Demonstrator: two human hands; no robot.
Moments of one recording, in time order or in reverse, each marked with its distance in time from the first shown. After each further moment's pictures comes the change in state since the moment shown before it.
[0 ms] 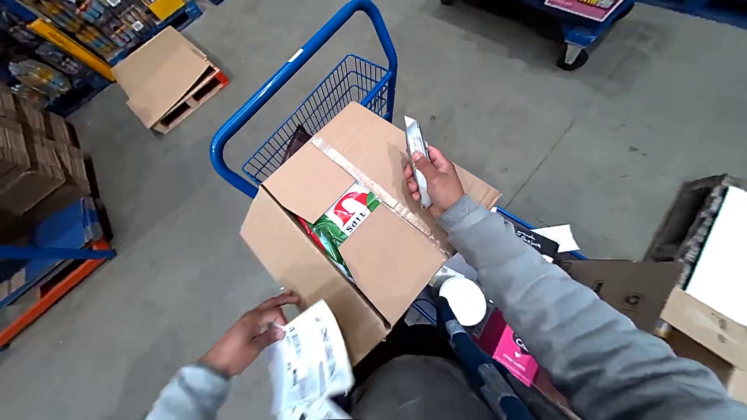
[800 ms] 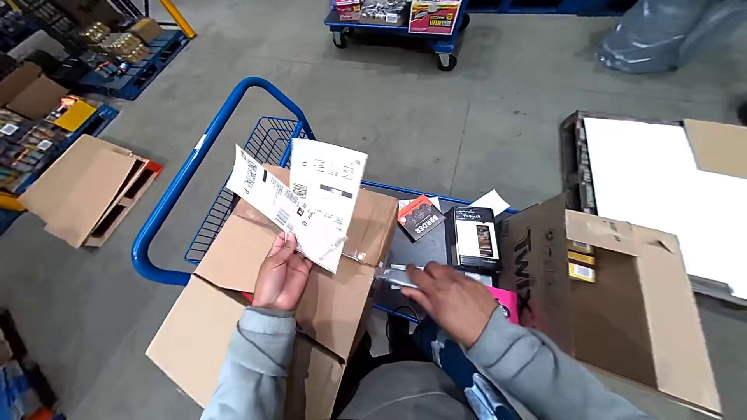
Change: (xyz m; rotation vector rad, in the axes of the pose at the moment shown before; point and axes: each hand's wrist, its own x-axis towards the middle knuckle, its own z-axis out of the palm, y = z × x) left_hand 0.220 0.197 0.051 -1.165 0.394 -0.053; right_hand -0.188 0.033 -0.099 -1.418 0.241 -0.364
